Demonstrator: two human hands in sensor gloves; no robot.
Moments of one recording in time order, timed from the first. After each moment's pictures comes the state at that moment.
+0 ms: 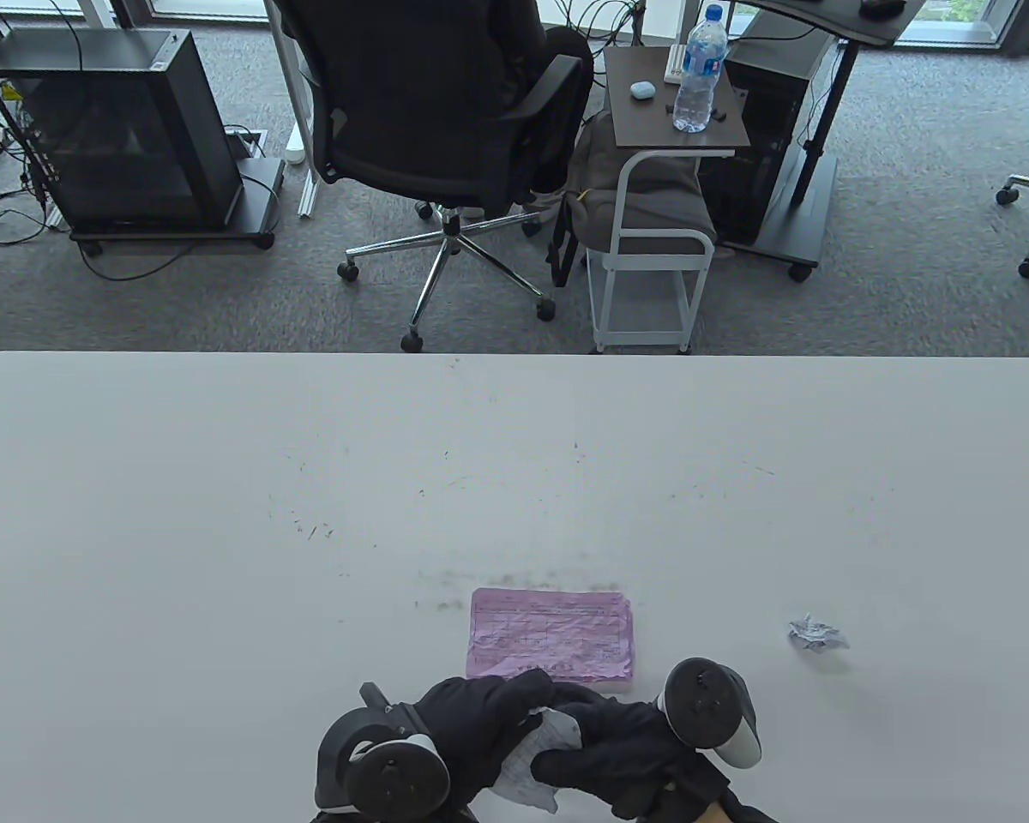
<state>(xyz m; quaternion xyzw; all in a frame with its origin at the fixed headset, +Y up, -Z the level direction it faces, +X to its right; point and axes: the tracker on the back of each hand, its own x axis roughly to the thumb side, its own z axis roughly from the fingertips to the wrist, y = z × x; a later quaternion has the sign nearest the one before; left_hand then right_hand) -0.120 -0.668 -0.191 0.14 -0.37 0.30 0.87 0.099 -0.725 -0.212 0.33 0.15 0.74 0.56</state>
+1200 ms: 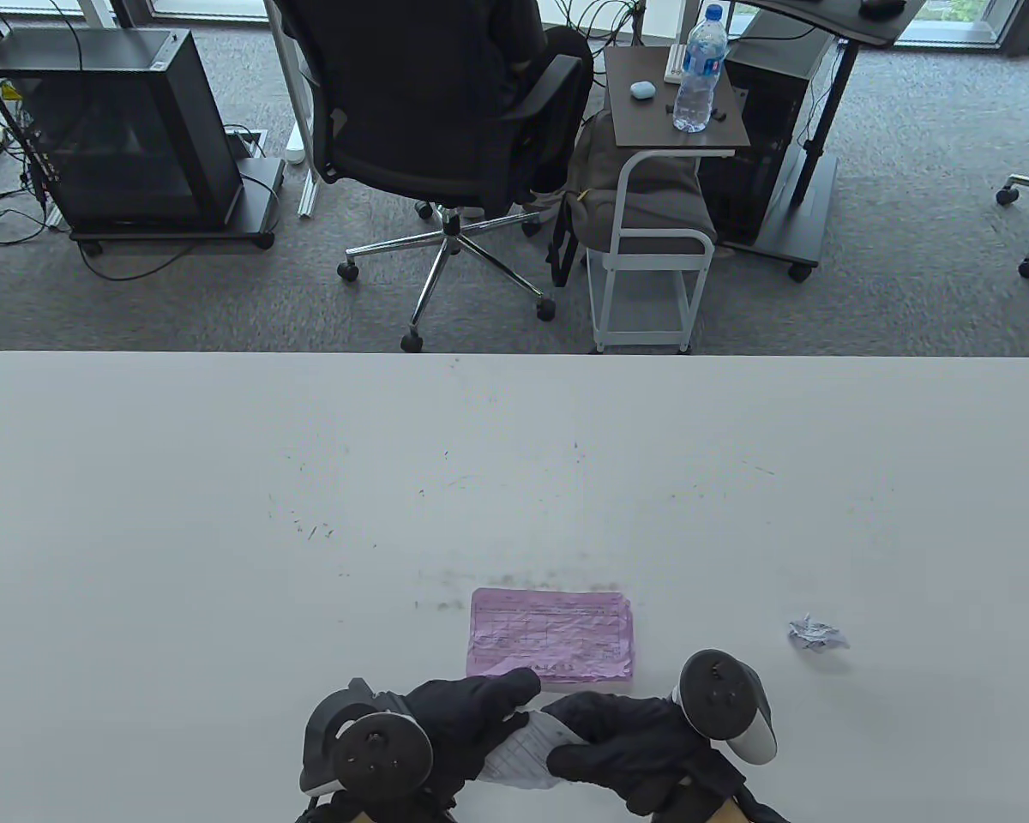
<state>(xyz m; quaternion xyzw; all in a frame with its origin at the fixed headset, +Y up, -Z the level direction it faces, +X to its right) -0.129 -0.675 -0.200 0.08 -0.36 0.31 0.87 0.113 -0.721 -0.215 0.31 0.18 0.75 0.55</state>
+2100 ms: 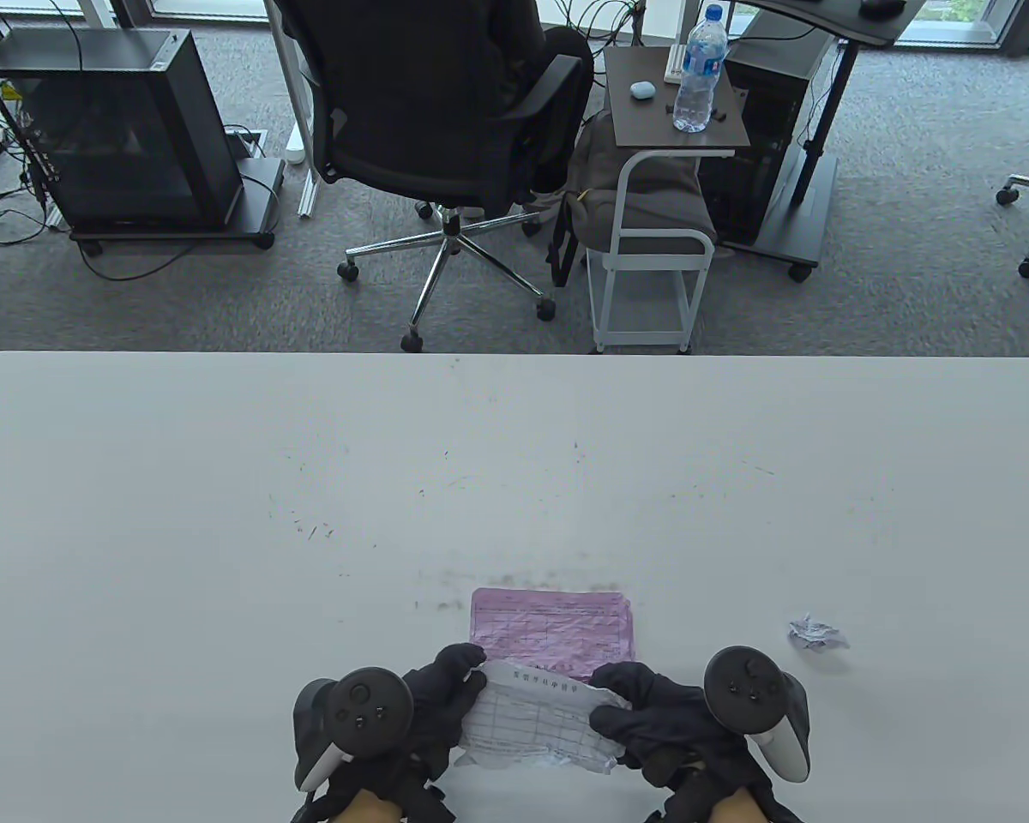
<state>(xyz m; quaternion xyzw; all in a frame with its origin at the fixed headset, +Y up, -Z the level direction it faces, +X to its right) -0.150 -0.735 -0.227 -0.07 -0.20 0.32 0.92 0.149 -0.738 -0.223 0.12 0.14 0.87 0.45</state>
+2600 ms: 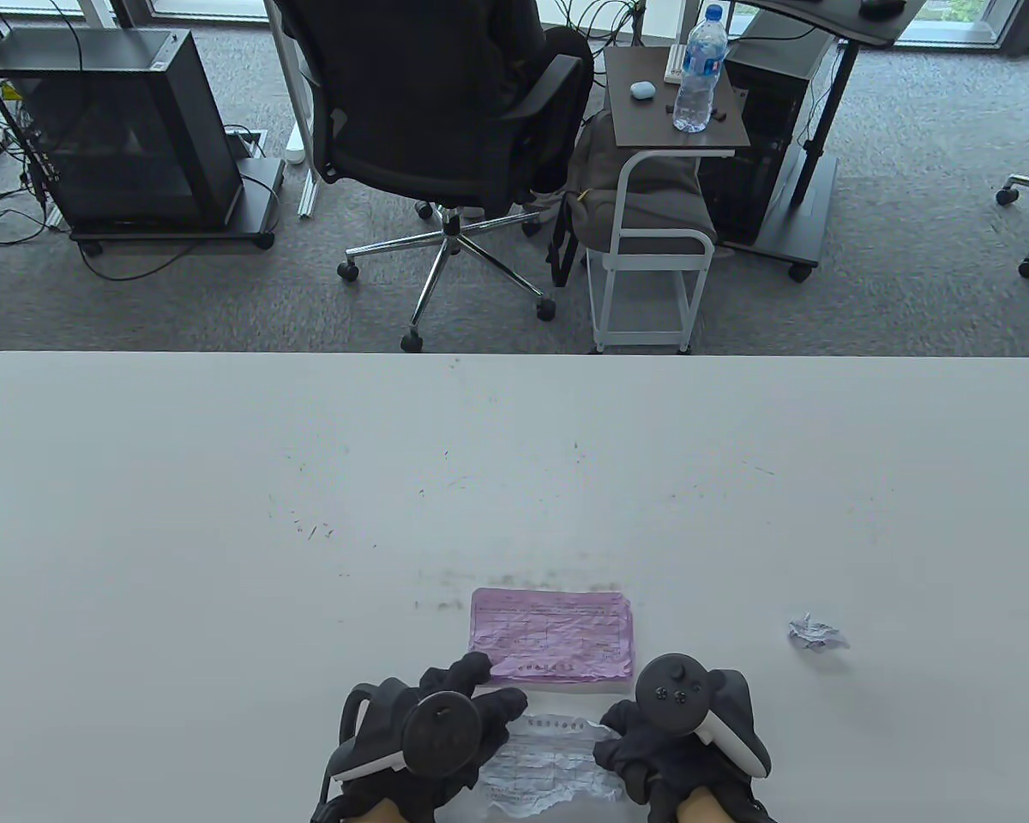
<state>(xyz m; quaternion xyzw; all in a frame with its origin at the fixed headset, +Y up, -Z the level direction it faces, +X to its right) -0.110 -0.743 -0.216 -0.17 -0.31 0.09 0.93 0.127 -0.767 -0.225 0.08 0.22 0.93 0.27</state>
